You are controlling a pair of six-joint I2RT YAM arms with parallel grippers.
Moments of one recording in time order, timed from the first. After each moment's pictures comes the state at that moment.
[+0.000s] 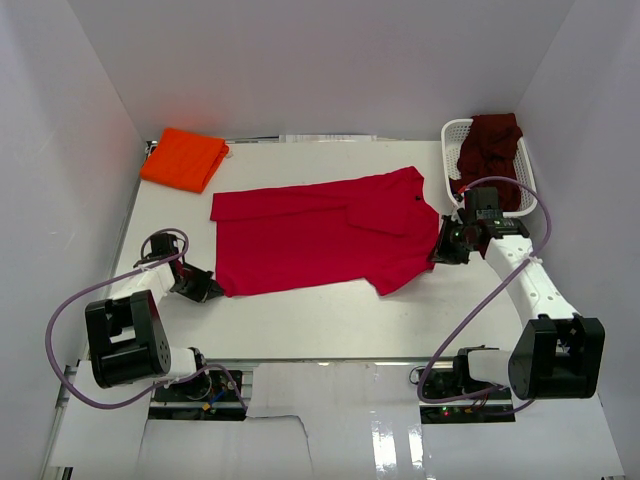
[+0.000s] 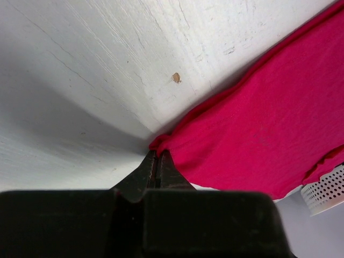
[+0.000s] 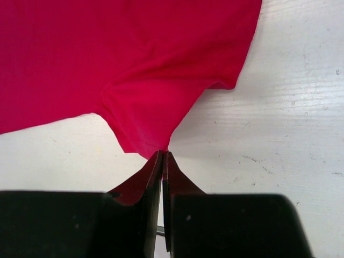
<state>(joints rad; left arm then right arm) 0.23 1.36 0.60 -0.52 0.29 -0.90 0.07 1.25 0.94 -0.75 -0.25 0.33</state>
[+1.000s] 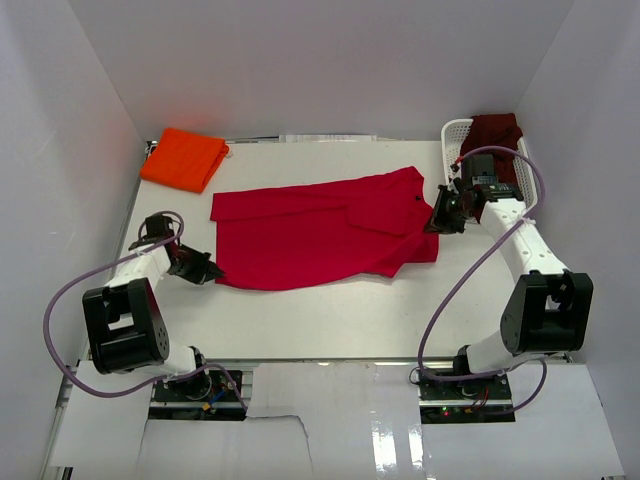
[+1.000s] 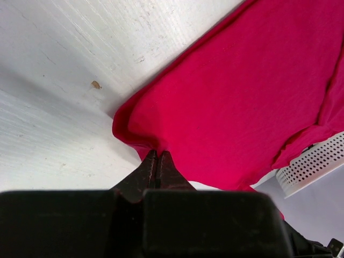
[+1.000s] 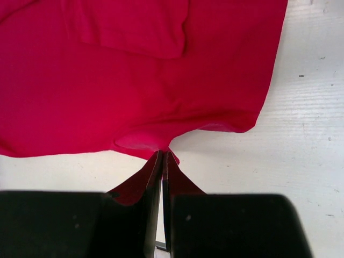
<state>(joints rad) 0.23 1.43 0.77 -0.57 0.36 -0.91 0.07 1.49 1.22 -0.76 -0.28 0.33</state>
